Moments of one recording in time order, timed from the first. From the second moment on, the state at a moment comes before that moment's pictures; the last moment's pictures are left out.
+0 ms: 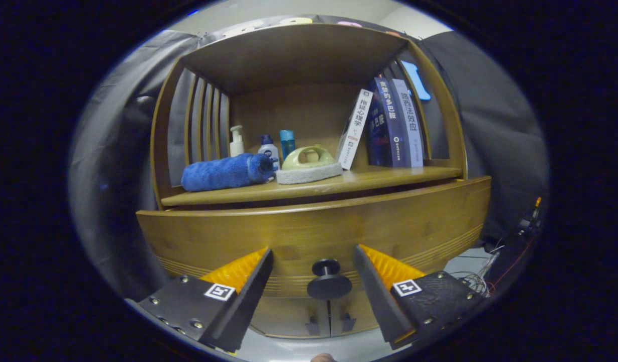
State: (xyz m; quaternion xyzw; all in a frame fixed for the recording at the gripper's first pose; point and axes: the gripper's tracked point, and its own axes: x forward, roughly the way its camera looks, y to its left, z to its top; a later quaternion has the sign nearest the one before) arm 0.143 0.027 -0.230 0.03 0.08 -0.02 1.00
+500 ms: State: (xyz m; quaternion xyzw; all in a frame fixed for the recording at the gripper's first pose) arm 0.178 0.029 -0.230 0.02 0.11 -0.02 0.99
